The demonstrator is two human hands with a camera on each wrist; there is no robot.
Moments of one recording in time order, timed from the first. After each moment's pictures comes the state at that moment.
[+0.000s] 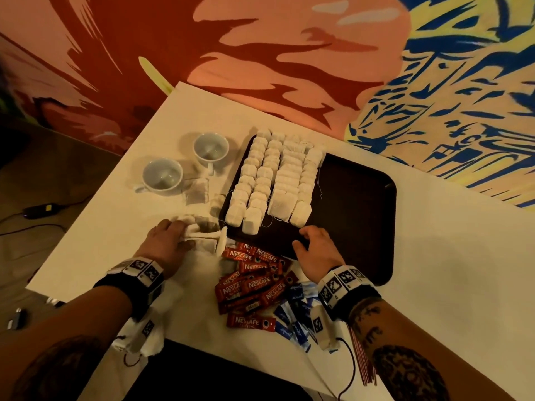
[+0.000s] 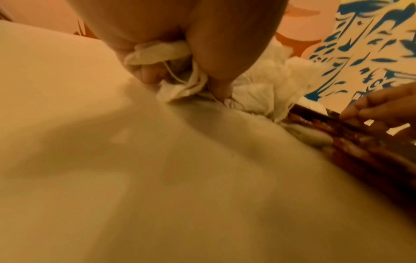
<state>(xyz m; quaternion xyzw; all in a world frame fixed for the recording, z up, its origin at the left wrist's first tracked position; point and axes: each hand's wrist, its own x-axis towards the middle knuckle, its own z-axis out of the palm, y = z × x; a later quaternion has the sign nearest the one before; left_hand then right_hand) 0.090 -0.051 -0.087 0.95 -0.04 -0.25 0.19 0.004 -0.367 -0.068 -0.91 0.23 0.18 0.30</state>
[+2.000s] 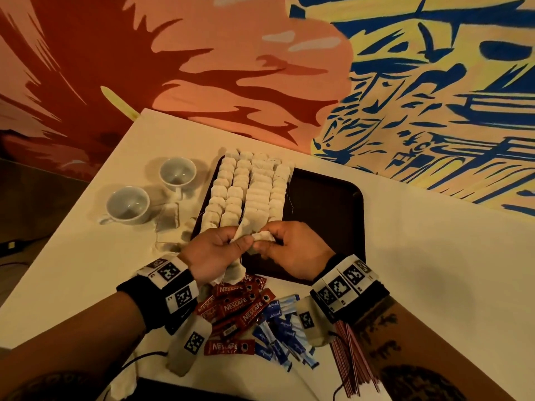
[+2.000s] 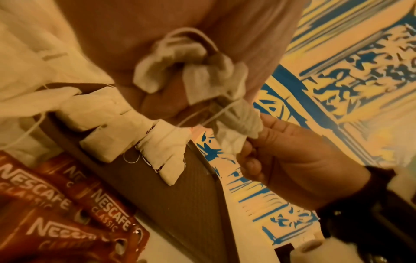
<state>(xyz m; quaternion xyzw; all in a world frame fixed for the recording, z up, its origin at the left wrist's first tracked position) 0.079 -0.180 0.002 0.77 -0.12 -0.33 0.54 0.027 -0.369 0.032 -0.89 0.05 0.17 0.43</state>
